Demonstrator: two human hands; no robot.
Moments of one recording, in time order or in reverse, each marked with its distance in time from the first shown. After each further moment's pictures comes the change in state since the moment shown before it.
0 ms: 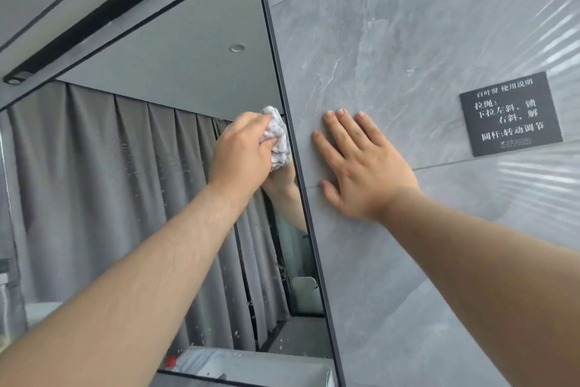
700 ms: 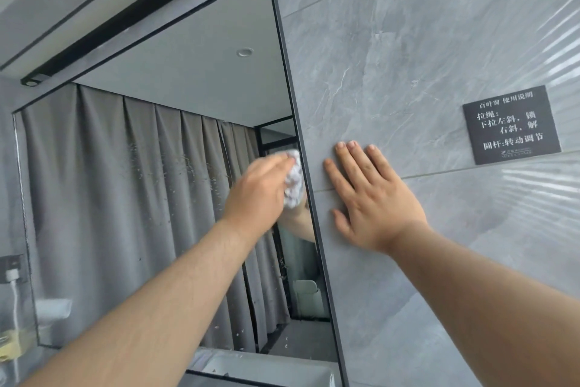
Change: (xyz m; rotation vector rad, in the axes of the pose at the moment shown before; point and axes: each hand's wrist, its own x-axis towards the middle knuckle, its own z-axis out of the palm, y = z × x) left_hand -0.052 -0.005 0.000 -0.019 -0.167 0.187; right_hand -0.032 -0.017 0.005 0.001 -0.021 -0.002
